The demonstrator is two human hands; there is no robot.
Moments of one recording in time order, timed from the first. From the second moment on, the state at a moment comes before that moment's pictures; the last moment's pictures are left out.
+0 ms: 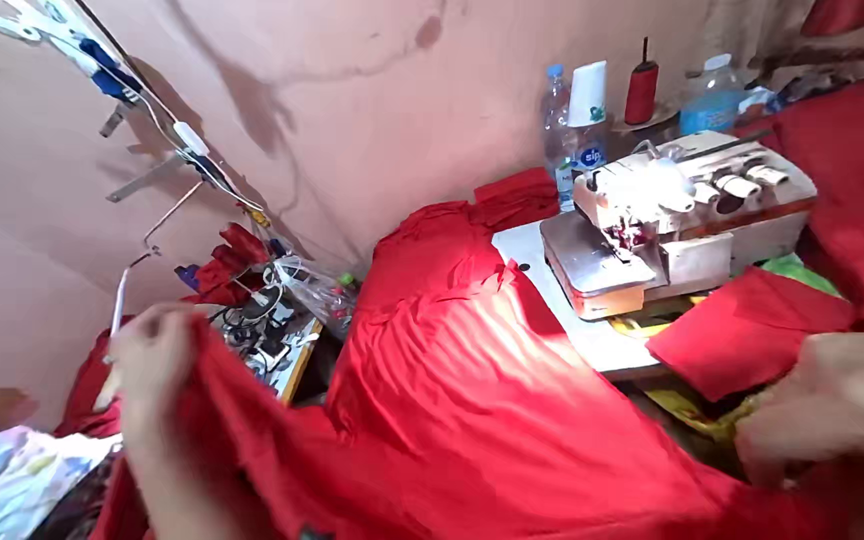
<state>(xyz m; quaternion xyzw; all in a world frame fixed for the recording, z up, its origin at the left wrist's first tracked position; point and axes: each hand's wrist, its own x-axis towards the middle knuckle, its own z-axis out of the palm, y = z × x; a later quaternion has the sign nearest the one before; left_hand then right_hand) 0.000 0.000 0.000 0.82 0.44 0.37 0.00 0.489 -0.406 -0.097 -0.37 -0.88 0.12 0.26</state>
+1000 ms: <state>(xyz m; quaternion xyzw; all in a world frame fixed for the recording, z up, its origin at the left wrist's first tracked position) 0.428 -0.032 -0.285 0.83 0.45 0.23 0.25 0.569 -0.020 -0.236 -0.69 -0.58 0.42 0.10</state>
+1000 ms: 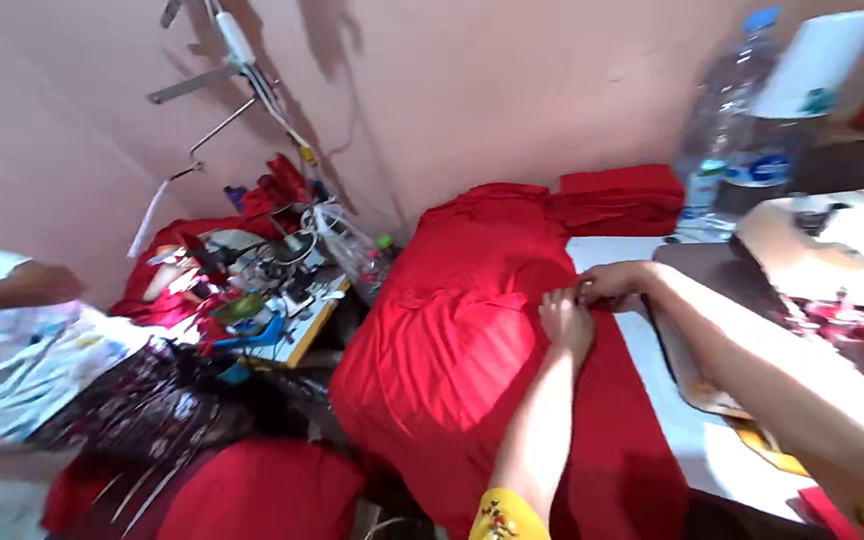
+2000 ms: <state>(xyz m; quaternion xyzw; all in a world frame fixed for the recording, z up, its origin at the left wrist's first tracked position) 0.379 -0.052 -0.133 0.84 0.30 0.37 0.26 0.547 -0.078 -0.154 -0.56 -0.50 0.36 0.55</state>
